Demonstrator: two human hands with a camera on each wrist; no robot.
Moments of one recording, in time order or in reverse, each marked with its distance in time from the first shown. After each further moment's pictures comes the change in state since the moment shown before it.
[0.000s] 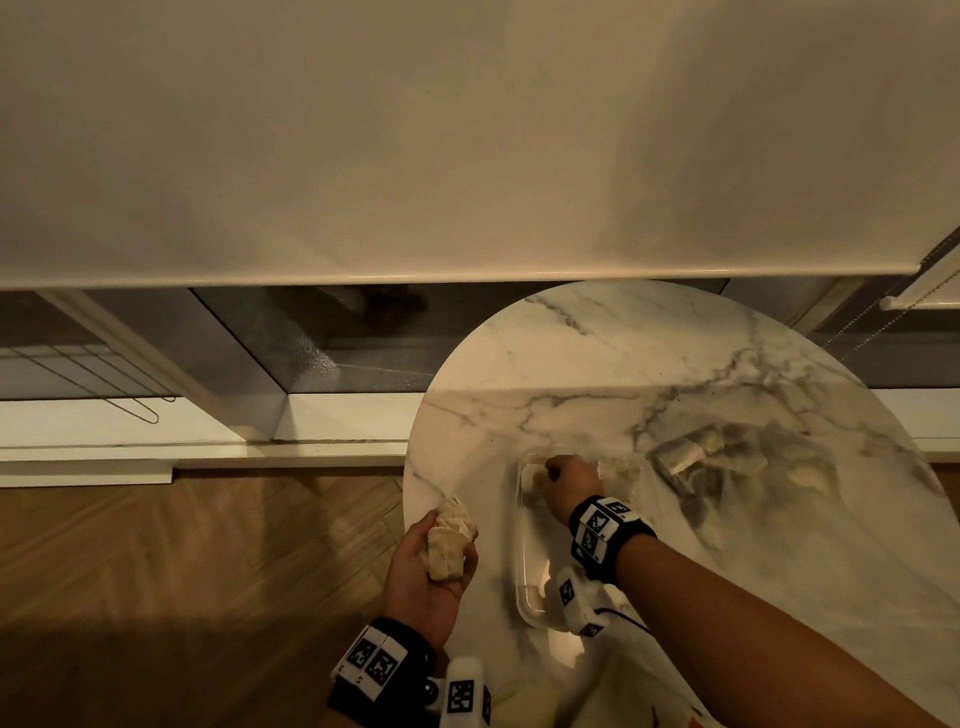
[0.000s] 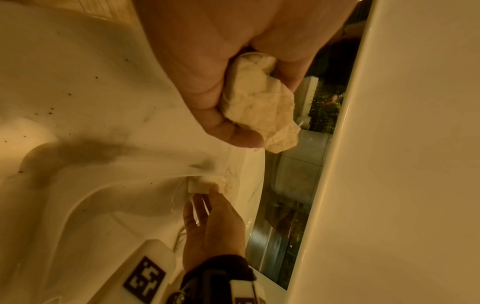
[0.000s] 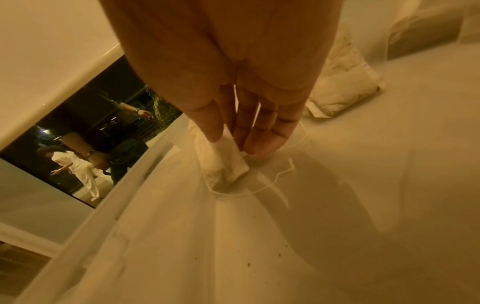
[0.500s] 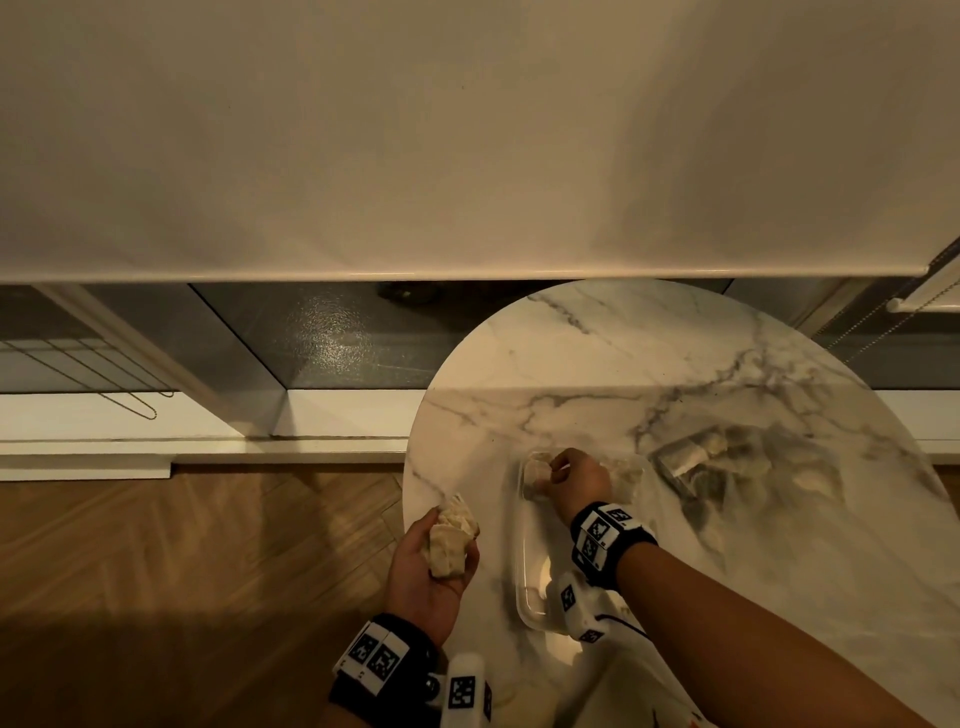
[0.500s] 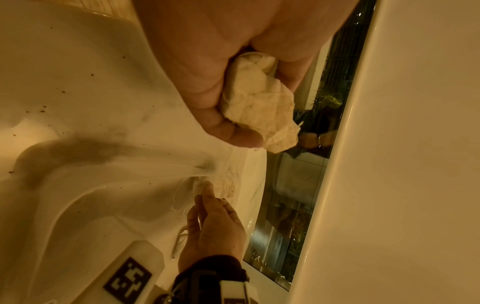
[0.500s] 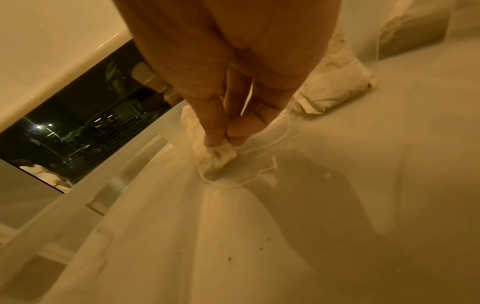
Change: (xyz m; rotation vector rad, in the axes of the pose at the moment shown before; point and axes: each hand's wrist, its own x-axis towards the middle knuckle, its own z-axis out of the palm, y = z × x) left_hand 0.005 0.001 0.003 -0.001 -0.005 -0.003; right_hand 0.005 0.008 0.003 0.153 0.101 0.021
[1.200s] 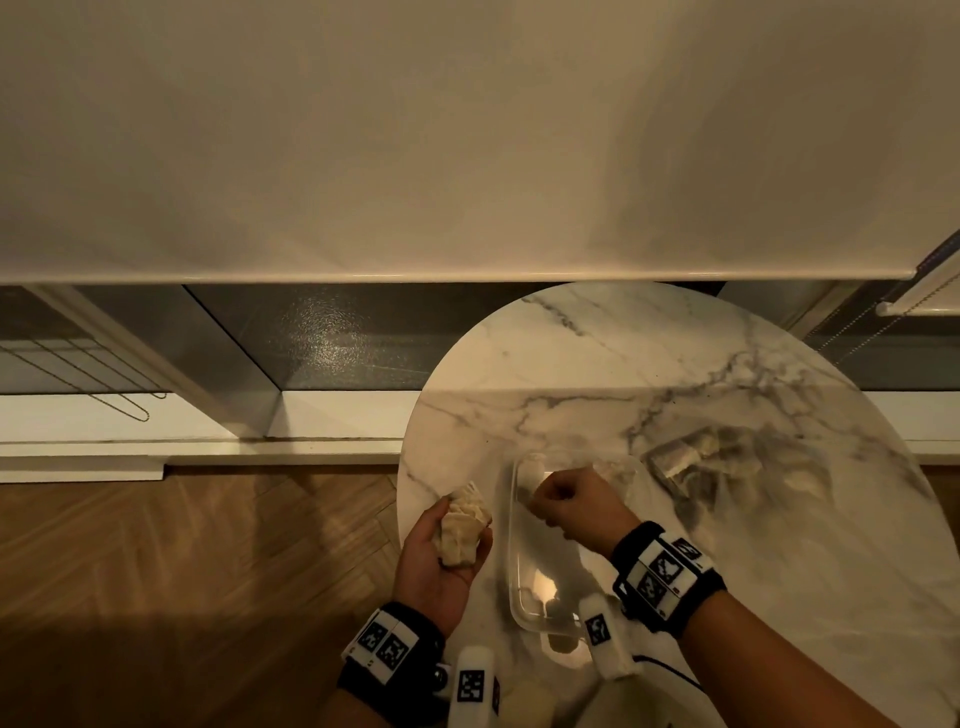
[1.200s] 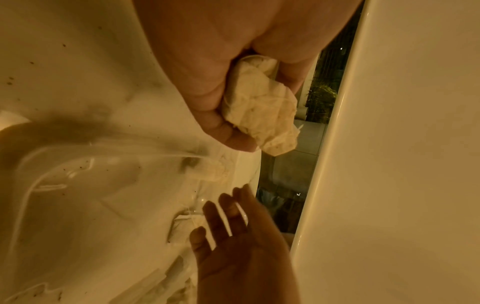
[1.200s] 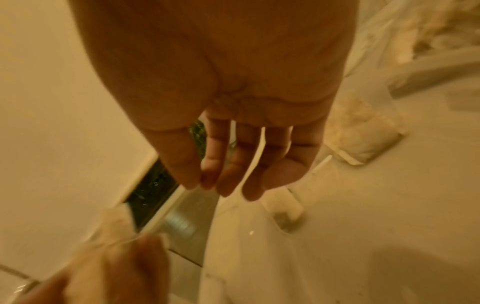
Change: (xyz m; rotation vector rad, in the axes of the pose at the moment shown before) left_hand -0.001 -0.009 0.019 0.057 -0.089 -0.007; right_hand -0.055 -0.021 -0.052 -0.011 -0.313 -0.168
